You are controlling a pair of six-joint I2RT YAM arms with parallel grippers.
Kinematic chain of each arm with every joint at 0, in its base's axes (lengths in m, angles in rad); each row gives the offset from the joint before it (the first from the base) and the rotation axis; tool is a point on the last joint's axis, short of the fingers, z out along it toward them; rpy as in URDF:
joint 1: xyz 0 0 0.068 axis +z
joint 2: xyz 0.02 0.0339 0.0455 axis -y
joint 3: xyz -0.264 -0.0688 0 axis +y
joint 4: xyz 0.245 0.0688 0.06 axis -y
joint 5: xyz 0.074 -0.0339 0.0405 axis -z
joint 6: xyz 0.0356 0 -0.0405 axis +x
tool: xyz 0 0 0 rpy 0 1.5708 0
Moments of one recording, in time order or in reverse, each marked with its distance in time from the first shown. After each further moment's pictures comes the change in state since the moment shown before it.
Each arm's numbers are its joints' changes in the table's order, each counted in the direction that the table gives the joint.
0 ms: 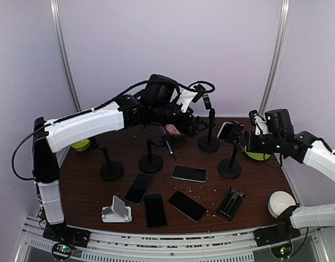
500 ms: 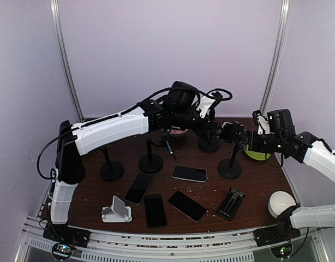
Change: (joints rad) left arm -0.042 -0.249 -0.269 -0.025 0.018 -0.025; right arm -0.050 0.001 0.012 0.009 0.007 0.003
